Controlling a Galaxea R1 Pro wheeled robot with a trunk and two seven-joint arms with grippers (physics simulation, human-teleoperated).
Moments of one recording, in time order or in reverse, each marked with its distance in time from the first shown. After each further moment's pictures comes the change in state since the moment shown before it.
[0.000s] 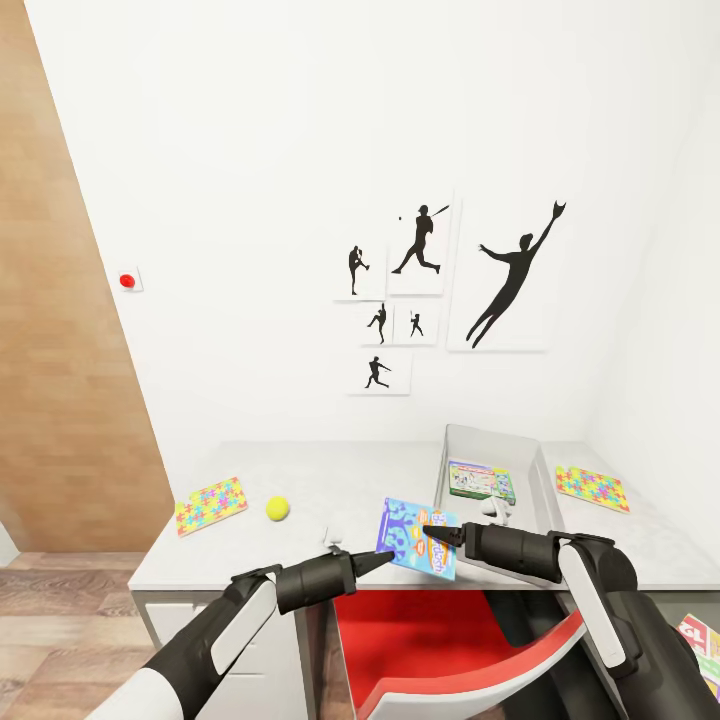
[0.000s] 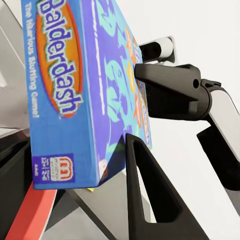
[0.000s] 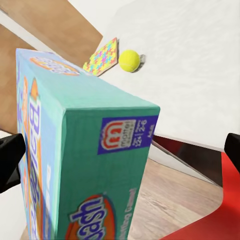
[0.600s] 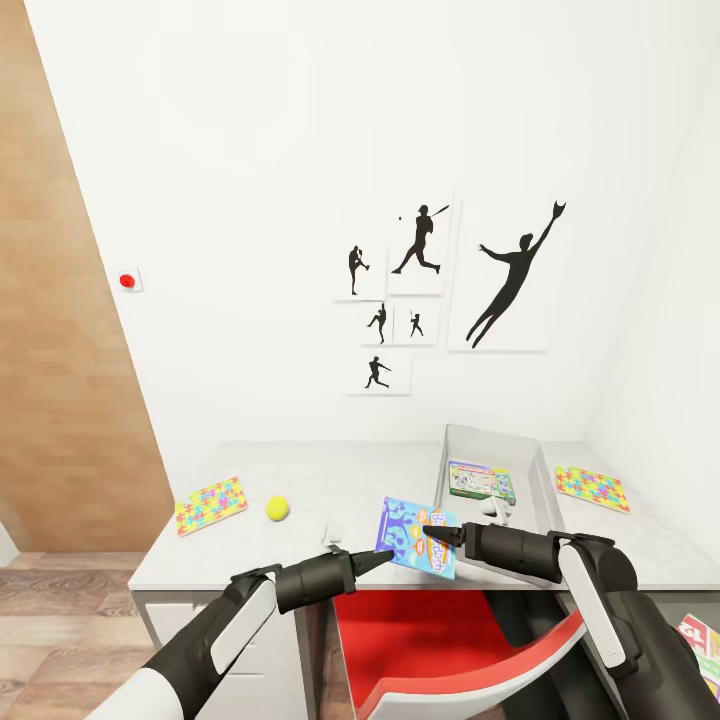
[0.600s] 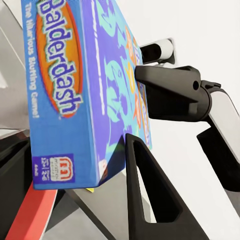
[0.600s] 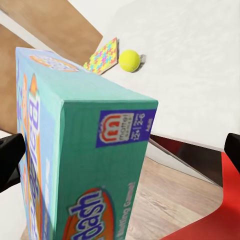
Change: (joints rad) left arm 0.000 0.000 0.004 0.000 0.000 0.000 0.000; right arm 0.000 0.000 0.000 0.000 0.000 0.000 0.000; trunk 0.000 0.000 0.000
